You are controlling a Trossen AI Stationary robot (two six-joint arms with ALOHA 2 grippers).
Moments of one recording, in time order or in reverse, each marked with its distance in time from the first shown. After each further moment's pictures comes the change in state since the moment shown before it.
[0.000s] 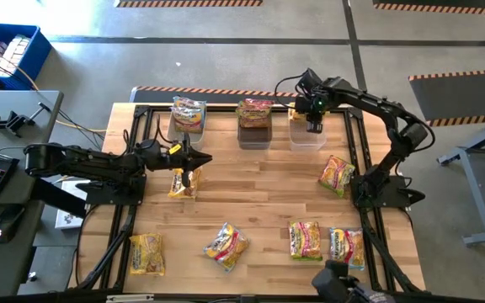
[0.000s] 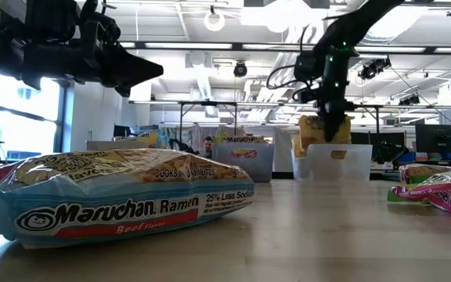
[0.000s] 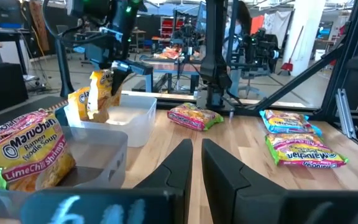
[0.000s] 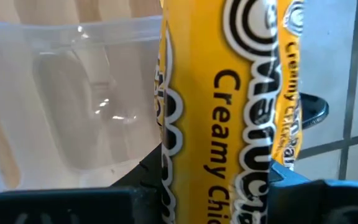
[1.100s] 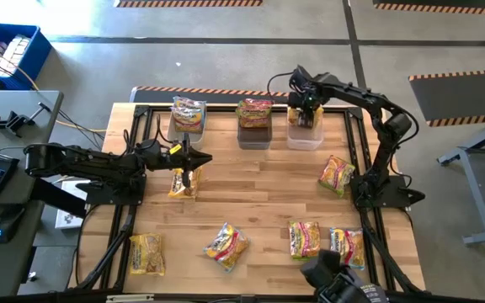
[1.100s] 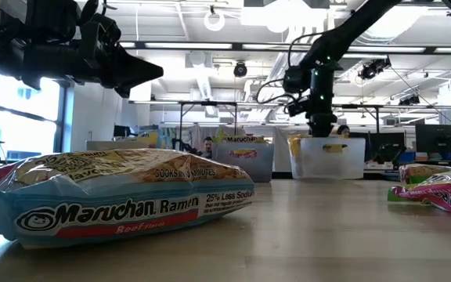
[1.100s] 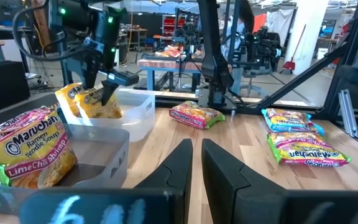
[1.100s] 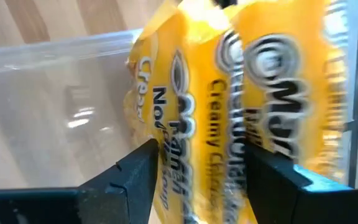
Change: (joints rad) left arm 0.001 0.000 0.000 -0.008 -0.008 0.001; right arm -0.018 0.175 0.121 0.014 0.031 0.076
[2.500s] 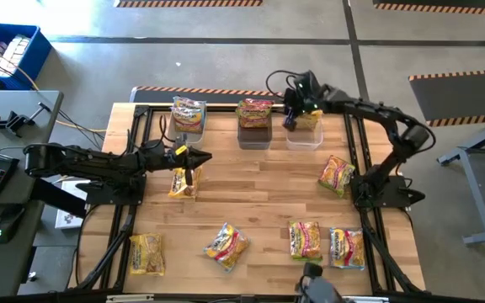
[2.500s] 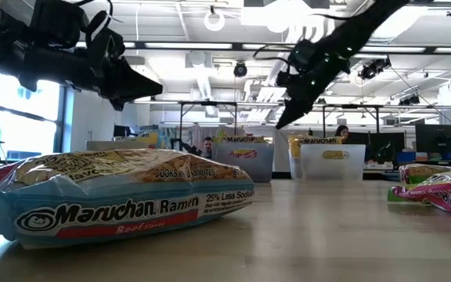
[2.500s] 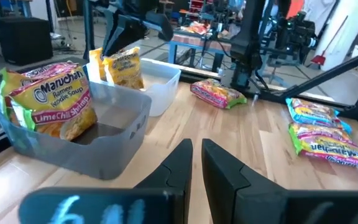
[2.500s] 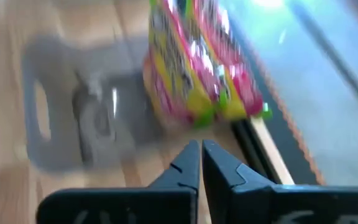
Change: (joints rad) left arm -0.002 0.000 0.006 -0.114 -0.096 -0.103; right arm 0.074 -0.199 -0.250 0.546 -0.397 0.264
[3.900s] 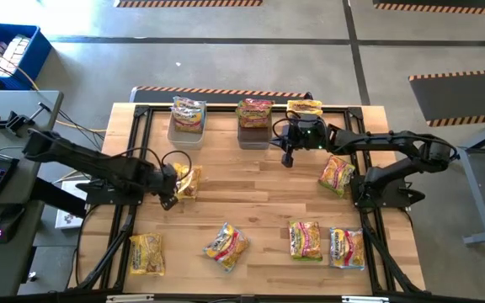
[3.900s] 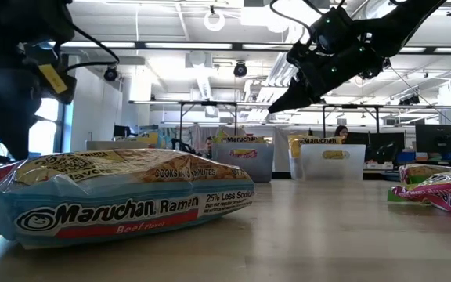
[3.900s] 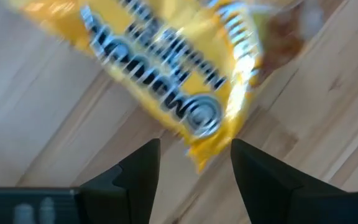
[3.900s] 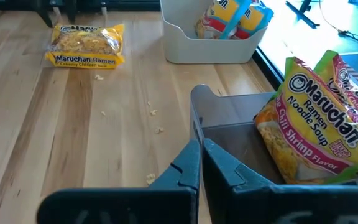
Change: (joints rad) left arm -0.448 -0.137 0.278 -1.596 -0.157 -0.726; right arm 0.368 -0.273 -0.479 0.566 0.096 0.207
